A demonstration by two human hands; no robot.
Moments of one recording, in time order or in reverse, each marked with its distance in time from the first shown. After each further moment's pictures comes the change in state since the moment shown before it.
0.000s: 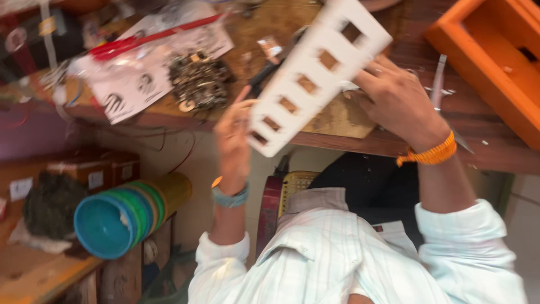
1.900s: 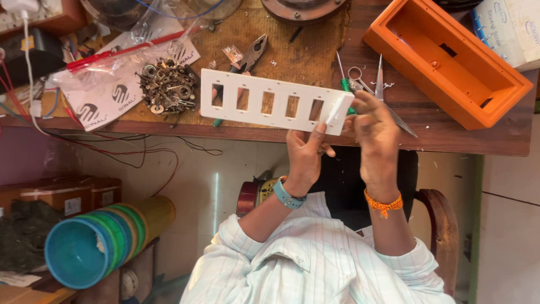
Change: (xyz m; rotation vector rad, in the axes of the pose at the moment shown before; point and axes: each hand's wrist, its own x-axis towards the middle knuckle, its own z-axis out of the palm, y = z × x) left_hand -0.067 -0.035 0.186 -0.711 -0.070 -0.251; right_hand -0.108 -0.059 0.004 1.251 0.633 0.680
